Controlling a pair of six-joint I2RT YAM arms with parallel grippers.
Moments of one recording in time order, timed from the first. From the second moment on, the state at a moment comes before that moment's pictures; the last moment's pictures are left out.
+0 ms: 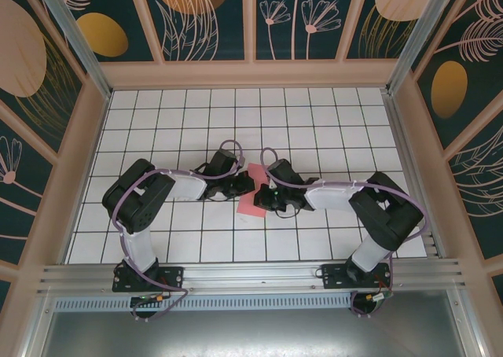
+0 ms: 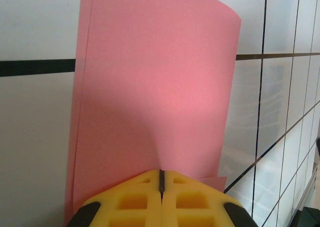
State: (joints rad) left arm -0.65 1.86 0.82 0.21 0.43 -0.88; right arm 0.78 1.63 0.71 -0.01 -0.35 0.94
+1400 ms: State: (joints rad) left arm -0.65 1.87 0.81 0.24 0.44 -0.88; right arm 0.77 1.56 0.69 -0.03 -0.39 0.96
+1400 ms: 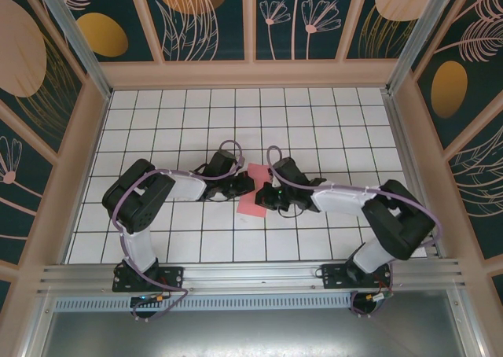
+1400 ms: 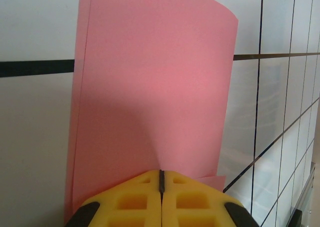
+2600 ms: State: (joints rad) left arm -0.65 1.84 0.81 0.17 0.44 -0.84; right arm 0.77 1.62 0.61 0.07 -0.39 0.97
